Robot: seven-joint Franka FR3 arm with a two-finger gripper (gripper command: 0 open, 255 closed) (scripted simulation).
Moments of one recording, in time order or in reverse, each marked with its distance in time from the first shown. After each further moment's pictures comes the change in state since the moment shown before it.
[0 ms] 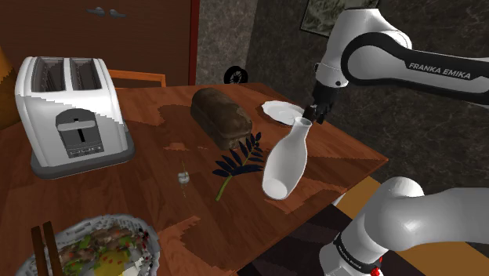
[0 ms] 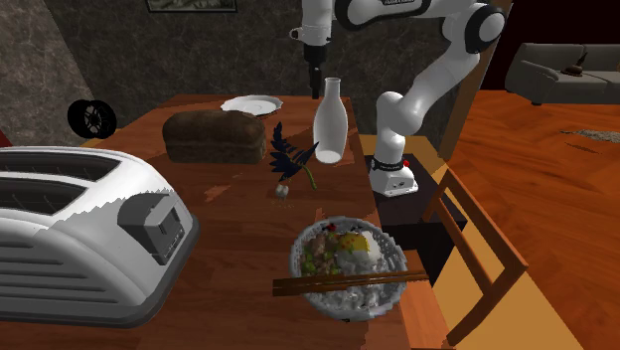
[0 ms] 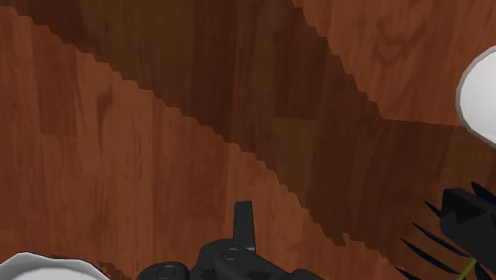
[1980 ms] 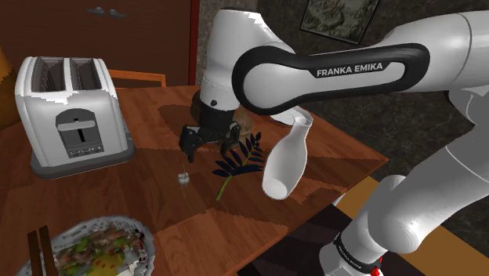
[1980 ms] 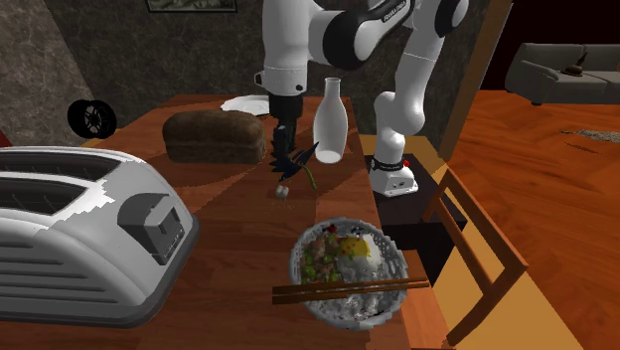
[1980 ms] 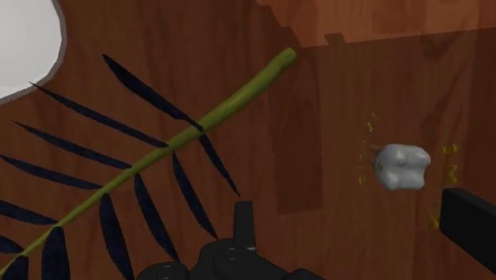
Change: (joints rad) arm 0.109 0.603 0.495 0.357 0.250 0.338 0.732
